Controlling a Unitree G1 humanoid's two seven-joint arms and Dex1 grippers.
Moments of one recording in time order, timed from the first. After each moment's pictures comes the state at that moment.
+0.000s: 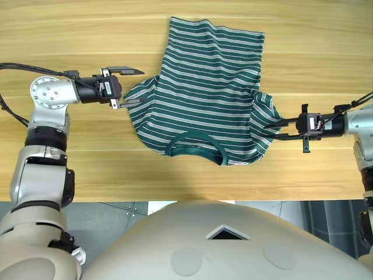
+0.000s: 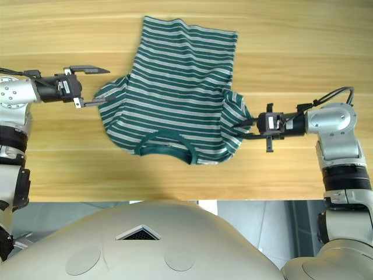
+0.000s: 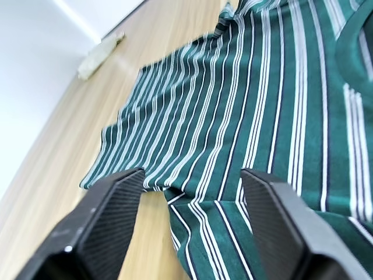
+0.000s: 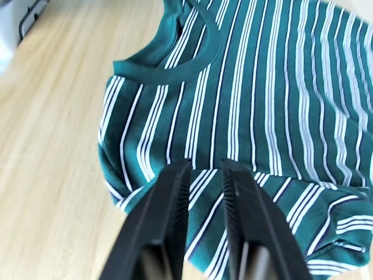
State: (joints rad) left arm -0.48 0.67 -0.22 0.89 -0.06 -0.86 -1.16; right arm -0.09 -0.86 0.14 0.32 0.21 -0.38 1.44
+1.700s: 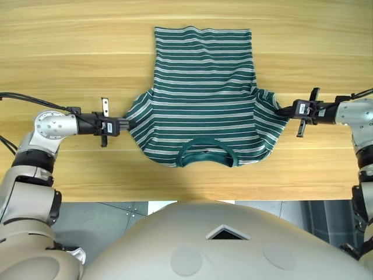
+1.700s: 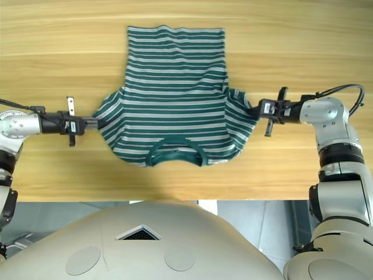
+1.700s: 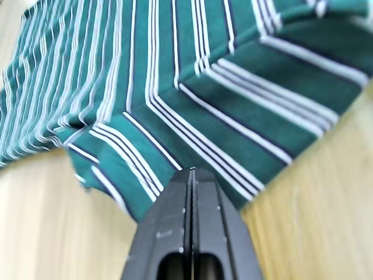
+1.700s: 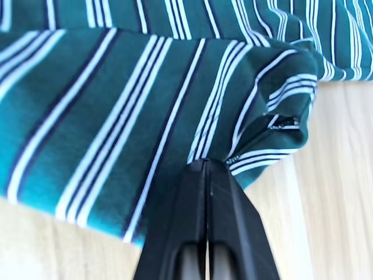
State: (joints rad) left arm -0.29 0.81 -0.34 0.83 0.00 -0.95 -1.09; right arm -0.34 -0.82 0.23 0.80 -0.13 -0.60 1.09
